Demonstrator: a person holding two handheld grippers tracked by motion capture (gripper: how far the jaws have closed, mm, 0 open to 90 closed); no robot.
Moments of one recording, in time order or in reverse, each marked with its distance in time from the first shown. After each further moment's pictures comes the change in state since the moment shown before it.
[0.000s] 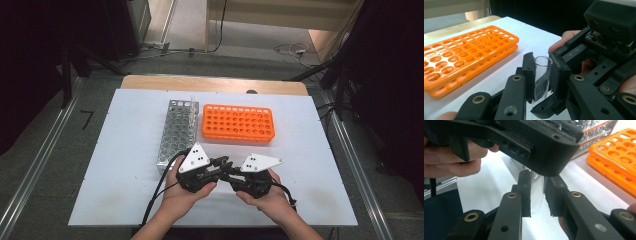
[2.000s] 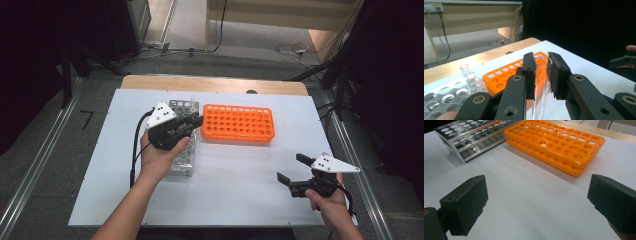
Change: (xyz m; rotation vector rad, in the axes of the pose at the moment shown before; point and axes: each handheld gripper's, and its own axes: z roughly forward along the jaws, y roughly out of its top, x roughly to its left) left arm 0.088 0.050 -0.034 -0.120 0.208 -0.051; right arm -0.078 -0.069 -0.114 -0.070 -0.284 0.144
